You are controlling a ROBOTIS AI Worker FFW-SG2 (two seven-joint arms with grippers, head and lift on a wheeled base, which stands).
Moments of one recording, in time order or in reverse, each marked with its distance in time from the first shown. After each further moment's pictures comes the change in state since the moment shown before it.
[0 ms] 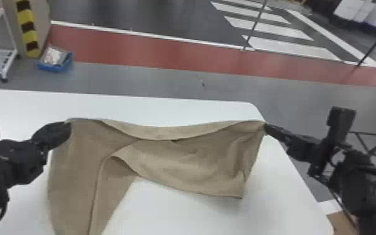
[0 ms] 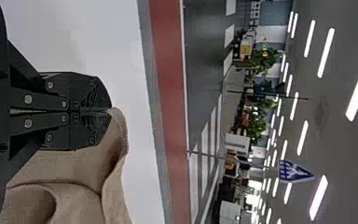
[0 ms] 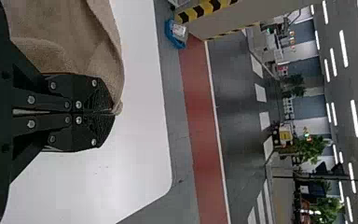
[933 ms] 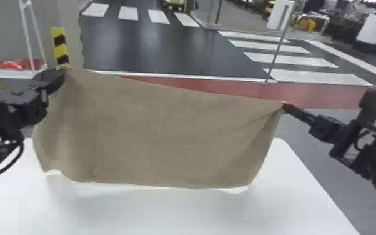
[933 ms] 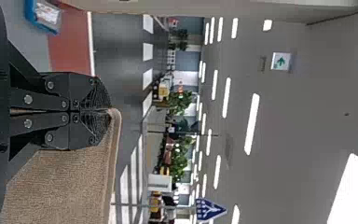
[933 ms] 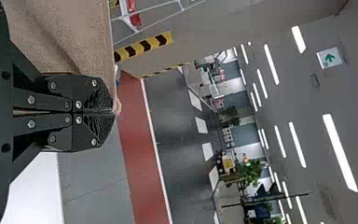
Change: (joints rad) left arm -0.461 0.040 0.033 0.317 0.107 -0.212 0.094; right arm -0.380 -0.035 0.089 0.270 -0.122 -0.110 -0.002
